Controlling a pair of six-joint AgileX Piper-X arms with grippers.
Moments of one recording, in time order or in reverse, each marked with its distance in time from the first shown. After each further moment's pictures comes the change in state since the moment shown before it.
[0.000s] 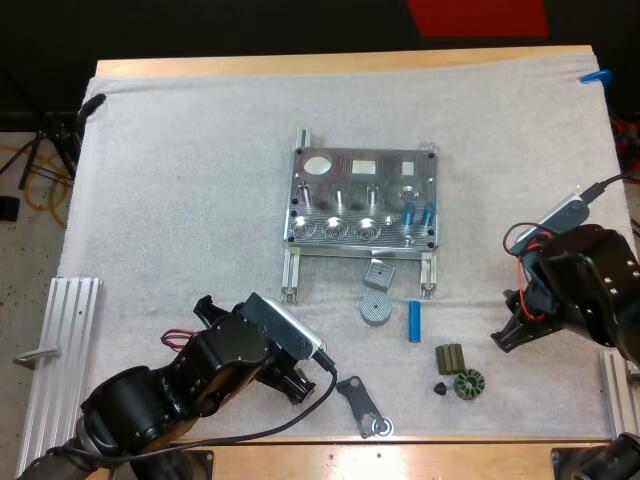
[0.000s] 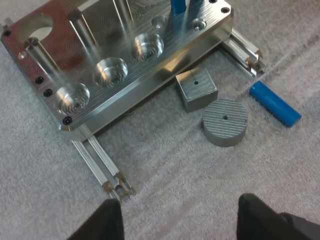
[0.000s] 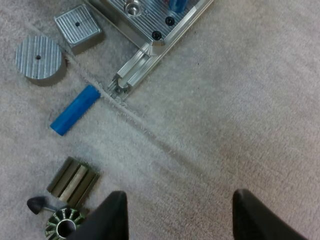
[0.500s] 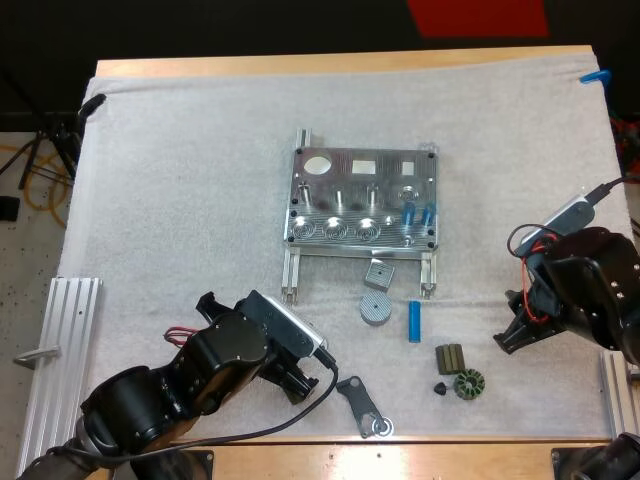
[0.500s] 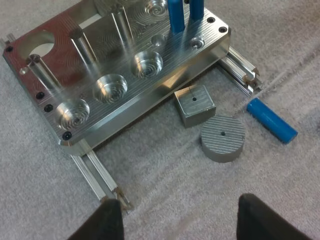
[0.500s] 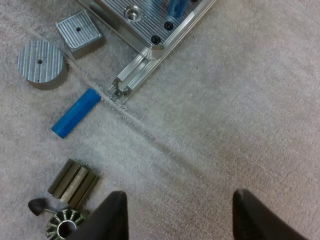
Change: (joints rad) left arm 0.000 0.000 0.000 -0.038 0.002 0.000; right arm 0.000 -0.013 0.000 0.000 0.000 0.002
